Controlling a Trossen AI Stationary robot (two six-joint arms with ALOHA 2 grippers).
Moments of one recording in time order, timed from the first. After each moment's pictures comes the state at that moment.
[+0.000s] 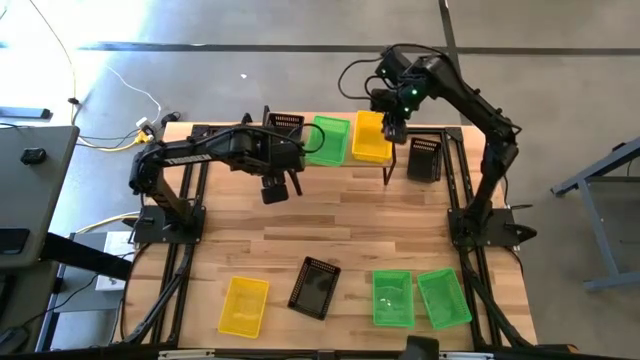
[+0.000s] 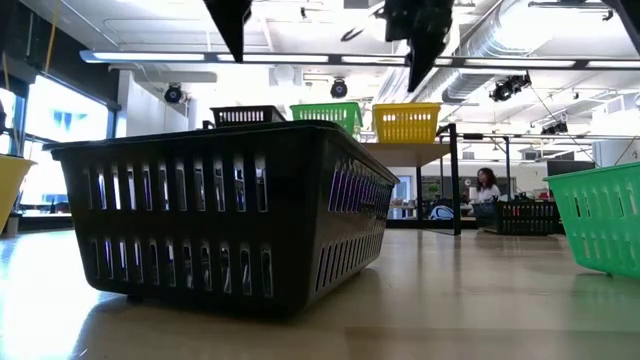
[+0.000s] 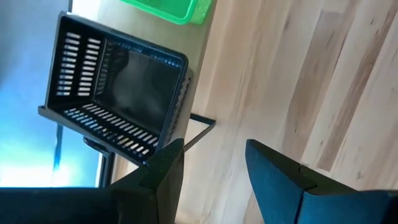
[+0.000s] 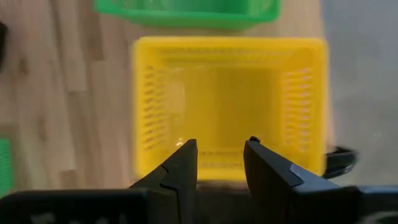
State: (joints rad) left arm 0.20 1.69 1.86 -1.55 -0.40 -0.10; right arm -0.68 1.80 2.10 -1.57 -0.17 -0.54
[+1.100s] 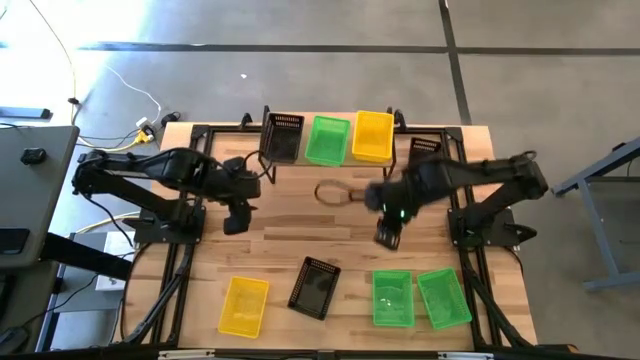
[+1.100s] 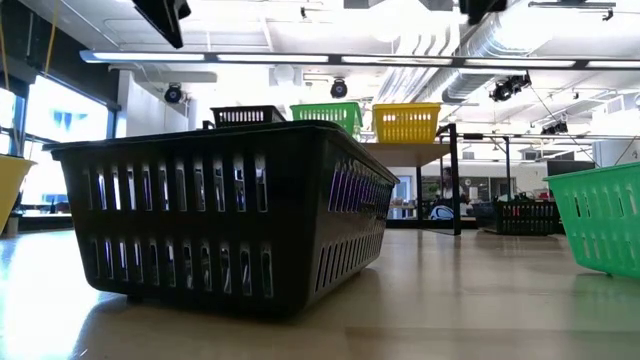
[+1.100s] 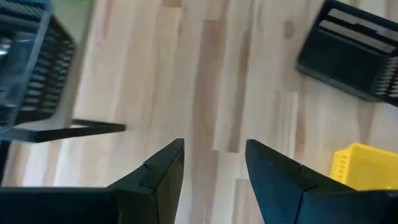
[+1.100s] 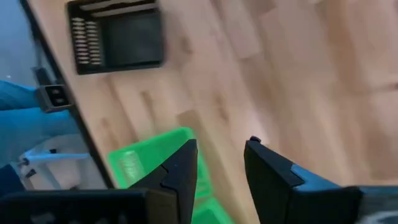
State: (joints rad) left arm 0.01 1.18 1.29 -1.21 -0.17 -0.17; right arm 0.18 1.55 1.68 -1.38 -0.09 0.60
